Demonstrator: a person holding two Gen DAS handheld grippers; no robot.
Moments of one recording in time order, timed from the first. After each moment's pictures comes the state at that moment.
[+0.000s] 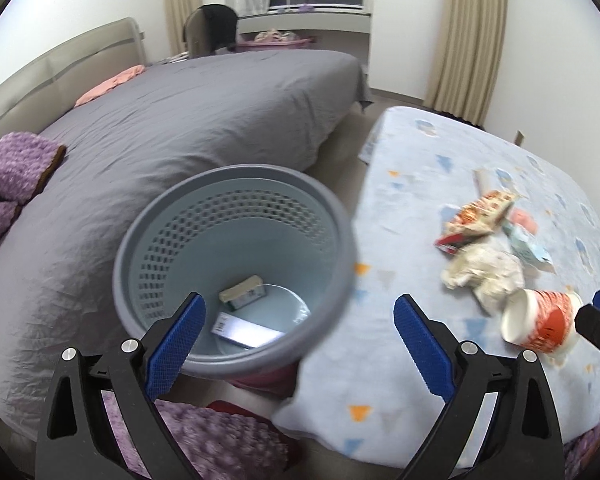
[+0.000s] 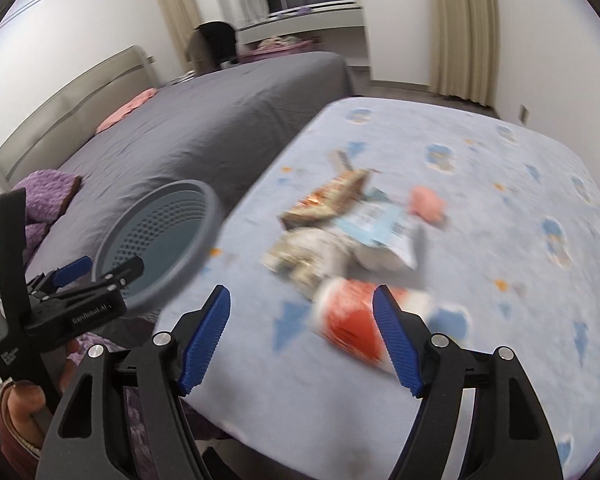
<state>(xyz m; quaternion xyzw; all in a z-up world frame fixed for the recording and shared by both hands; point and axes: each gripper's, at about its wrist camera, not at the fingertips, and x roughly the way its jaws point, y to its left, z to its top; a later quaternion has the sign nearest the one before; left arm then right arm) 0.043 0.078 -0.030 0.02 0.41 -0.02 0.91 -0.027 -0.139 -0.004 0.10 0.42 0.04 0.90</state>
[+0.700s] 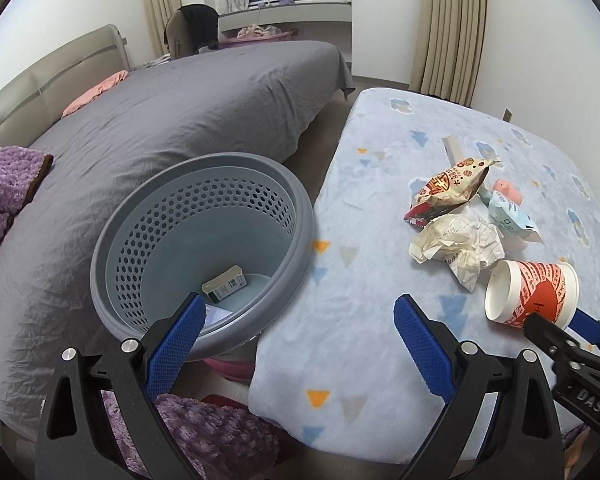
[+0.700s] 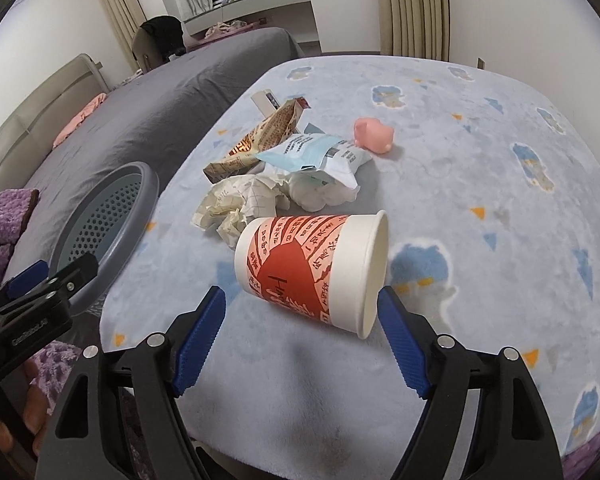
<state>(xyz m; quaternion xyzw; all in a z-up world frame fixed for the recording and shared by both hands) 0.034 0.045 -0.043 0.05 0.42 -0.03 0.91 -0.020 -0.152 -0.061 0.13 0.45 -0.03 0.88</state>
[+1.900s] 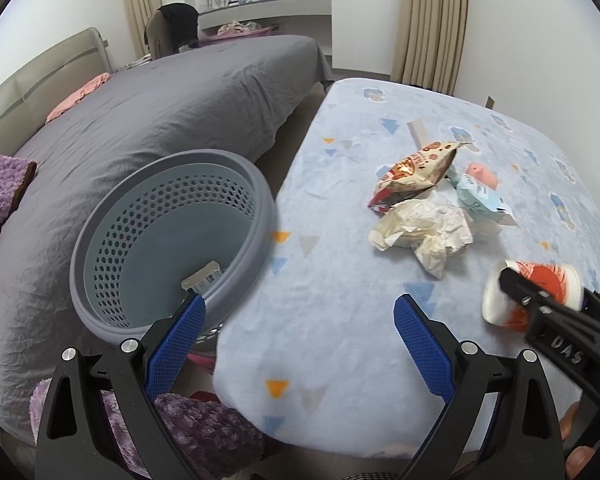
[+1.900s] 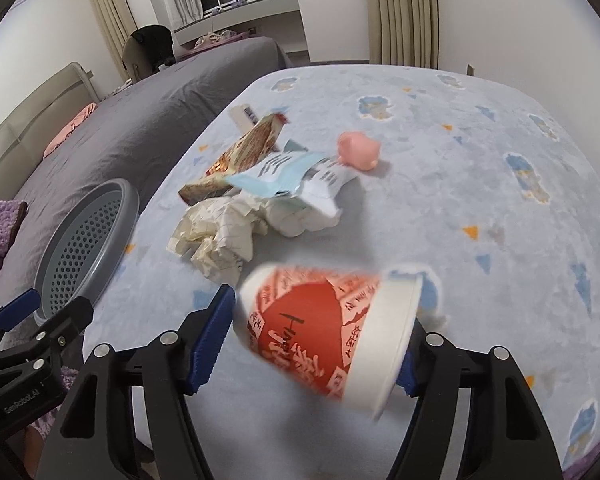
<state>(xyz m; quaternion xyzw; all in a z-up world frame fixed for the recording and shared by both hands) 0.027 0.014 -0.045 0.06 0.43 -0.06 0.90 -0.011 -0.173 -0.059 0.13 0.43 -0.05 0.89</state>
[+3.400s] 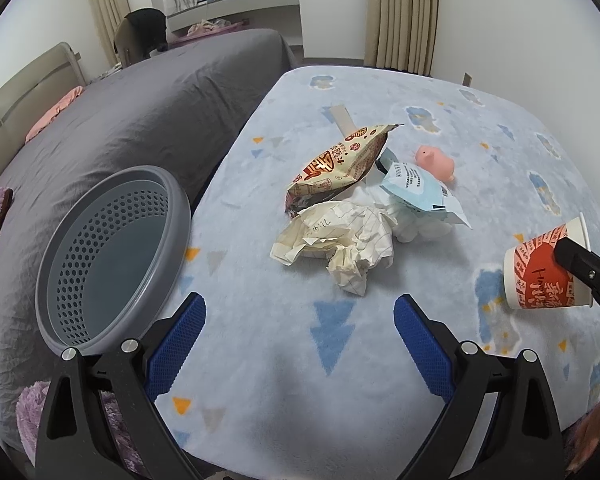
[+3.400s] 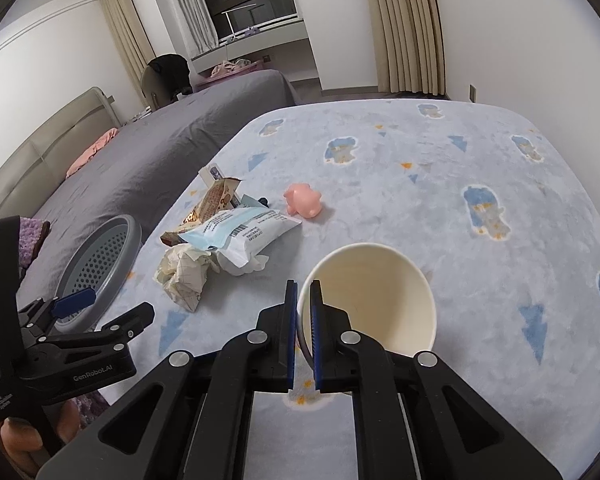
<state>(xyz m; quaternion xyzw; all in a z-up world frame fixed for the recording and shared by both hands) 0.035 -0.062 -0.054 0.09 0.45 -0.09 0.89 -0.038 -0.249 -0.035 0.14 0.38 0.00 0.91</state>
